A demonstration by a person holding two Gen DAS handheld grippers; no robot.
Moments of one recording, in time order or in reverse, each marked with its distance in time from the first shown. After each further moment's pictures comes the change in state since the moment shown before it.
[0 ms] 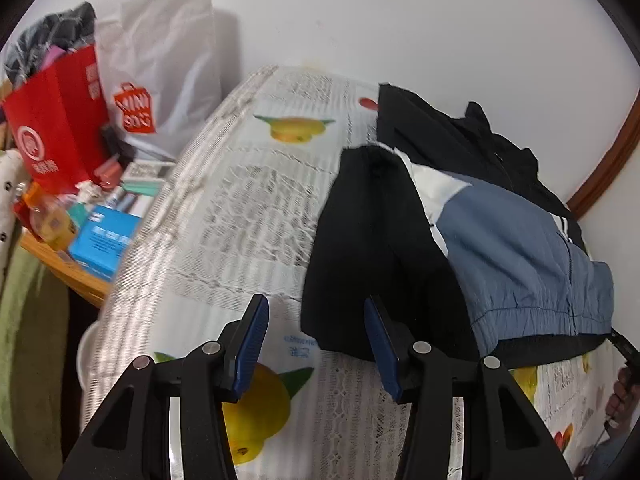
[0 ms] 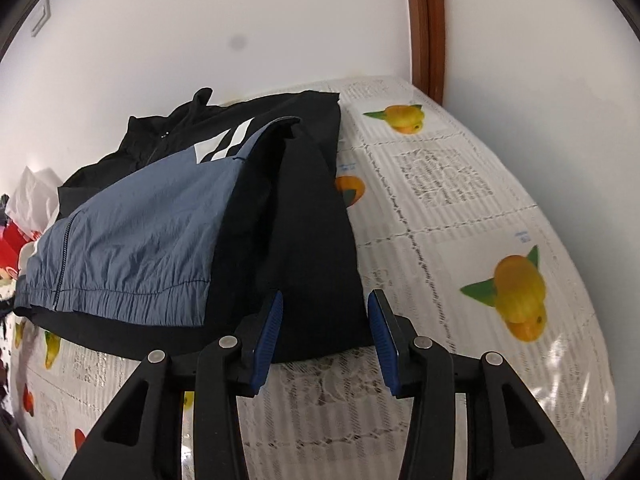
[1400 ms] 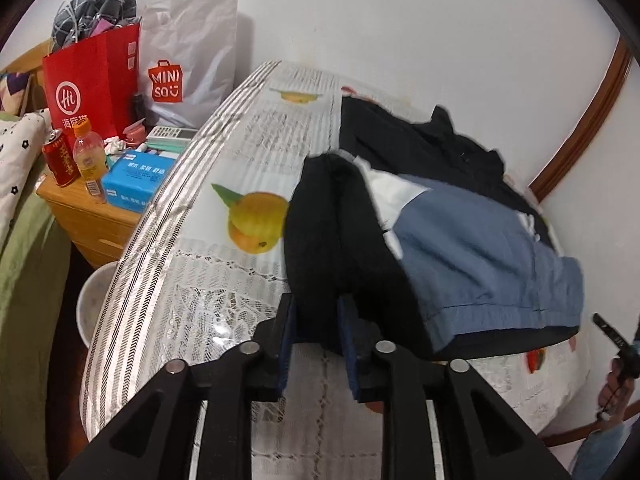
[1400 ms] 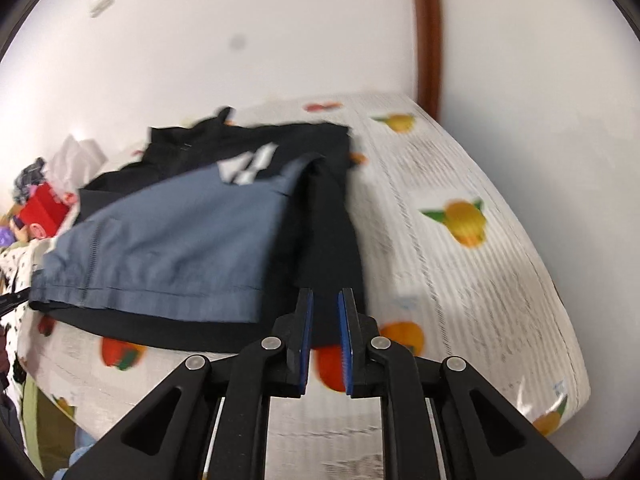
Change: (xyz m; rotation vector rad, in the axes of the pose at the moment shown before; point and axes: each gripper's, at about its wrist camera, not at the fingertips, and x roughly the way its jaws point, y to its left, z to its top) left arm -0.106 0.005 -0.105 -0.049 -0.037 -0.087; right arm -0.104 0.010 -0.059 -0.083 -0.044 0.038
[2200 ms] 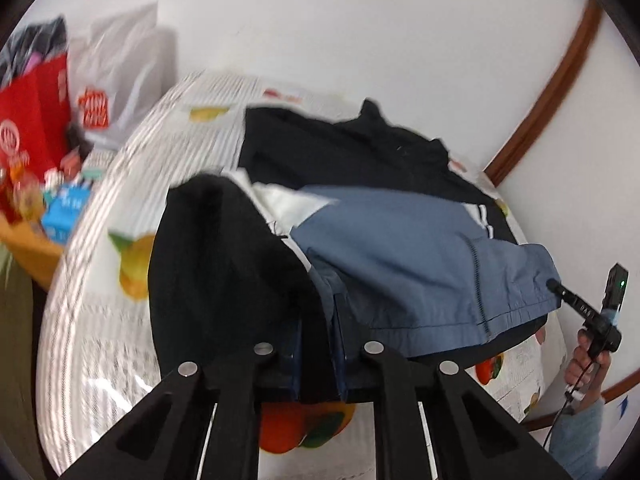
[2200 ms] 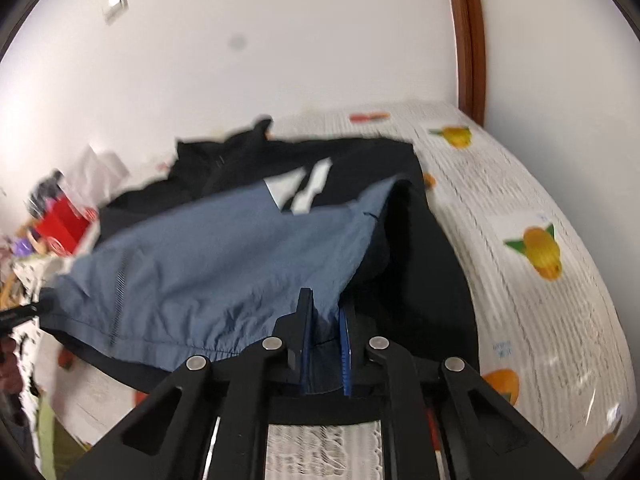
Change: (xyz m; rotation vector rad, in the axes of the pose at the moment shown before) left arm 0.013 -0.072 0.023 0.122 0.009 -0.121; right arm 0.029 0.044 0.024 0.026 -0.045 0.099
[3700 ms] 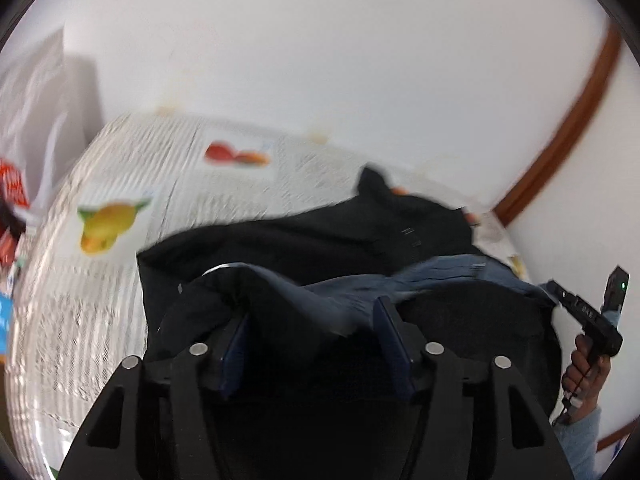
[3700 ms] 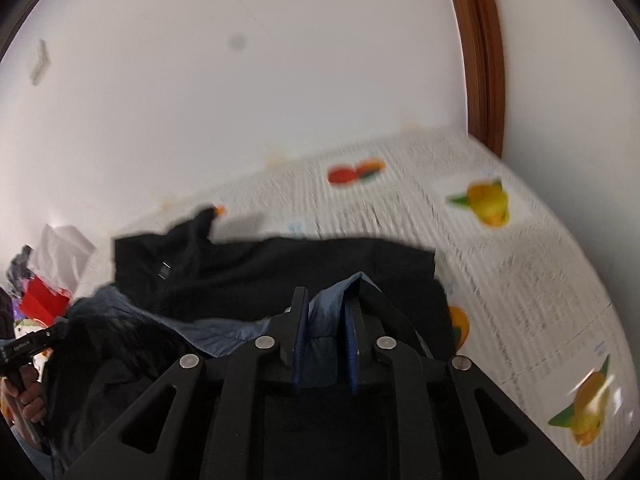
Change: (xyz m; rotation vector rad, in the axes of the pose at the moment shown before) left arm 0.116 -0.014 0.146 0.038 -0.034 -0.073; right arm 0.115 -0.029 0.135 0.114 -0.047 -0.019
